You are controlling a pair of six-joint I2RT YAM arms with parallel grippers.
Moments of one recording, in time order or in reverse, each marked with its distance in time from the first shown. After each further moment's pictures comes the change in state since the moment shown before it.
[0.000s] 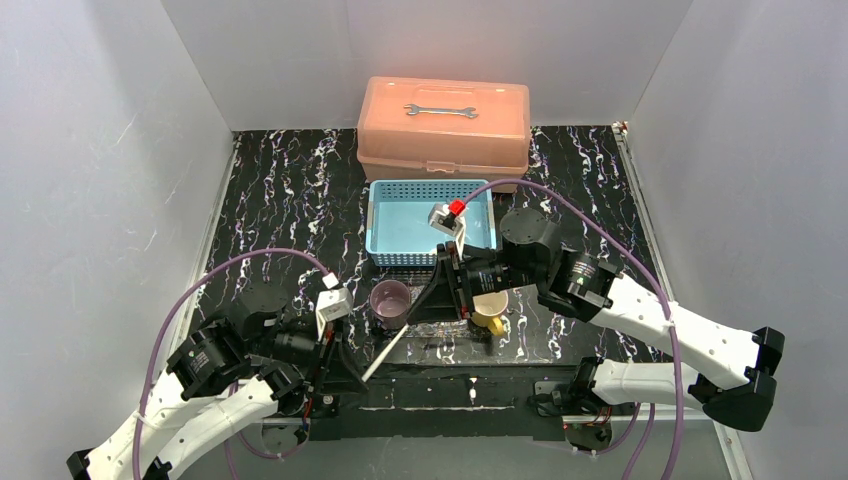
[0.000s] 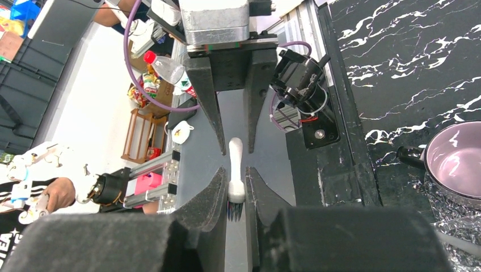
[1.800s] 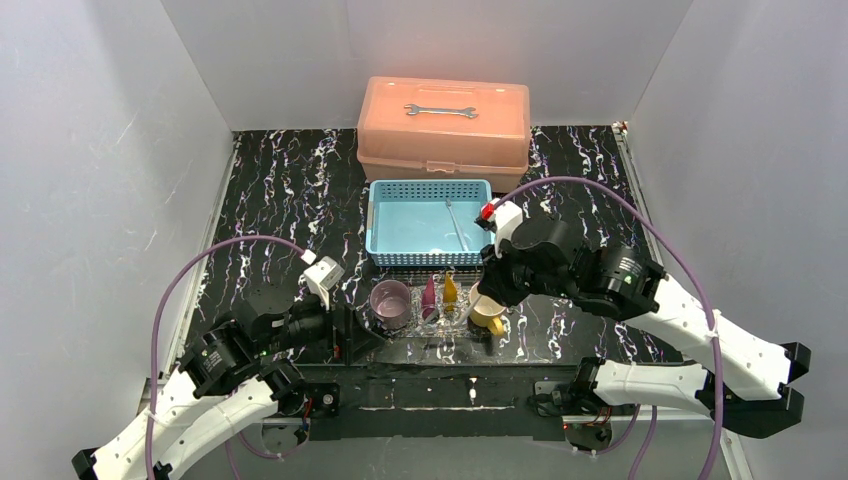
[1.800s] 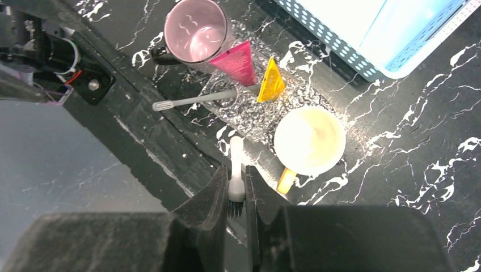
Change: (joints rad) left arm 0.000 -0.023 -0.093 0.118 -0.595 -0.117; right arm 0.000 -0.058 0.200 -0.772 0.739 -0.238
